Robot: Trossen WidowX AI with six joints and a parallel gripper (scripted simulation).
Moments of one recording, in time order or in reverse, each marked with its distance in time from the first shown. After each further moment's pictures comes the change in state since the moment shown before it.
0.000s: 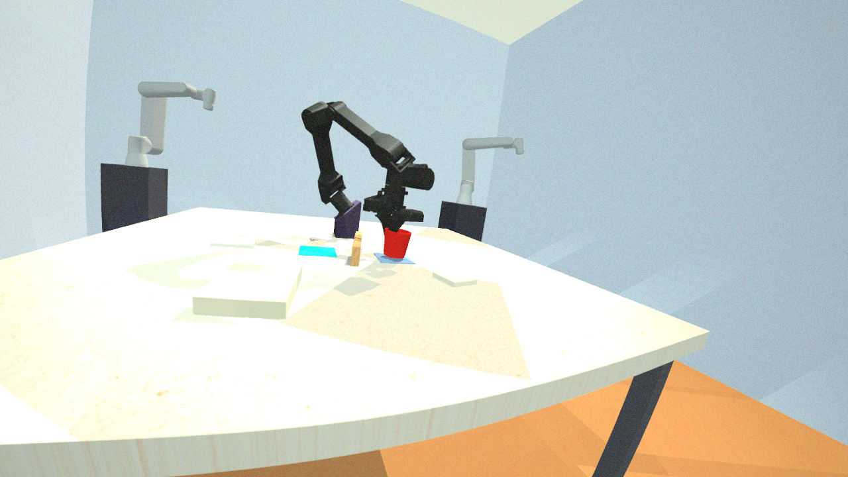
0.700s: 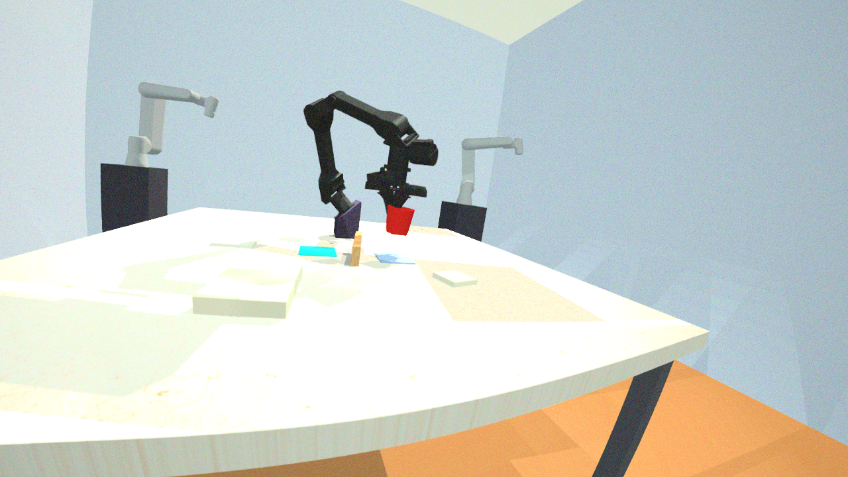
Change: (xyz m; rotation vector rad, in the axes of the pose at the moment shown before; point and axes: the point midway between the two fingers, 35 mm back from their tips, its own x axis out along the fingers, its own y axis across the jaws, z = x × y) arm -0.064 -0.001 0.000 -0.004 -0.002 0.010
